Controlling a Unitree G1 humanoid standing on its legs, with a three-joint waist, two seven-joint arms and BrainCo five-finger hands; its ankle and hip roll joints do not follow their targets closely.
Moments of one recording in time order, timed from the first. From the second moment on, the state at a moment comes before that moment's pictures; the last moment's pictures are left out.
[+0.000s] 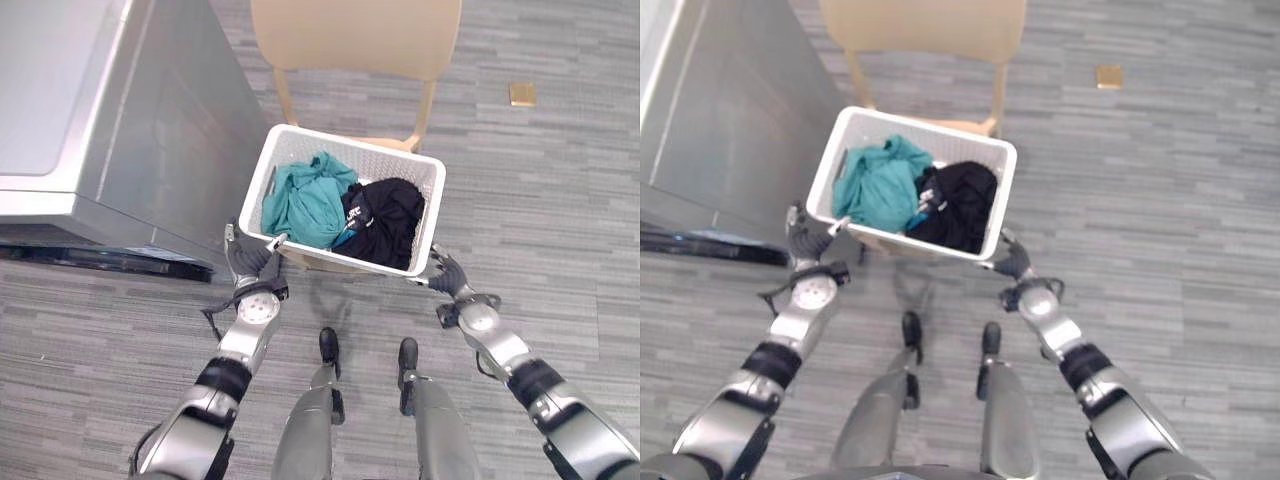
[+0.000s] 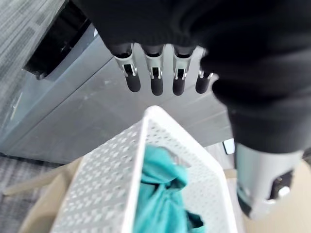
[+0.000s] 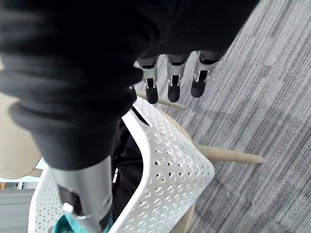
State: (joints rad) left arm -0.39 0.34 -0.23 0.46 -0.31 -0.15 0.57; right arm -0.42 -0.42 0.46 0.56 0.20 -0.05 -0.24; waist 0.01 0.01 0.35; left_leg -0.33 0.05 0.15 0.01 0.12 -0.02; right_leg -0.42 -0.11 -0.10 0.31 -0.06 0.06
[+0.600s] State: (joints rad) left arm 0.16 0.34 -0.12 0.68 -0.25 -0.10 0.21; right arm 0.09 -0.49 0.19 0.60 0.01 -0.09 -0.08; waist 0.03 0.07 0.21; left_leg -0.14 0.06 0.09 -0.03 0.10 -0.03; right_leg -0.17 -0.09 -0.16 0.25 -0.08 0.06
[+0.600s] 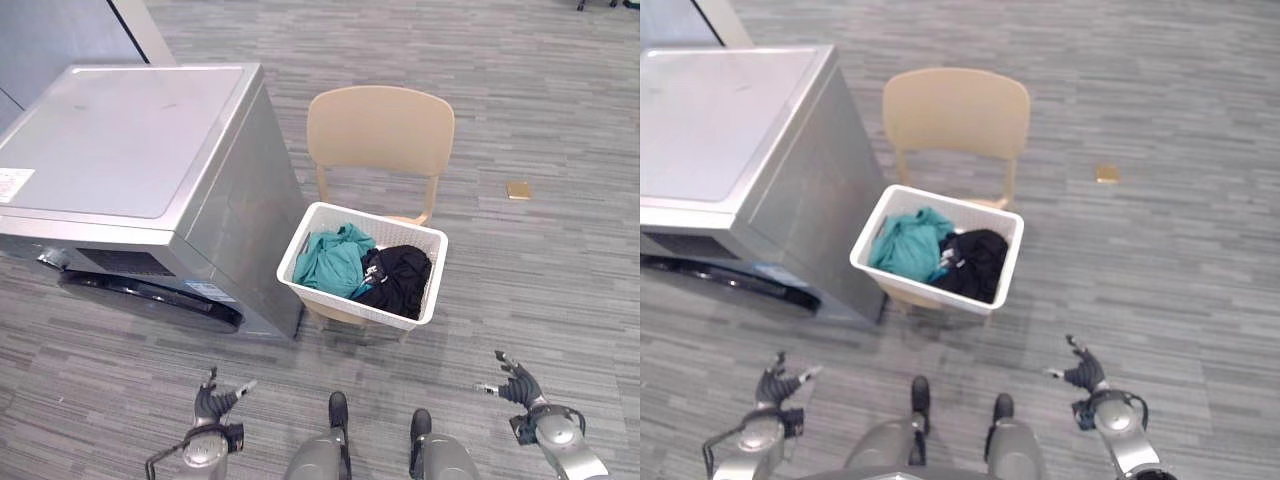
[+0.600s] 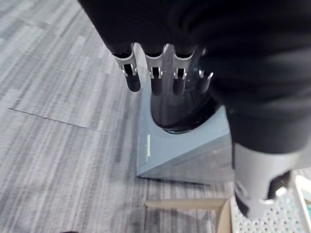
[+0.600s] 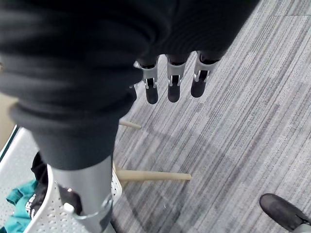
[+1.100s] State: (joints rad) left arm 0.03 0.29 -0.19 0.90 -0.25 -0.08 0.17; right arm 0.06 -0.38 0.17 0.83 0.01 -0.08 -0.09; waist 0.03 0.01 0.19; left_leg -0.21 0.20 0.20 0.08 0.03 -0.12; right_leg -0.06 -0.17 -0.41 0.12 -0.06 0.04
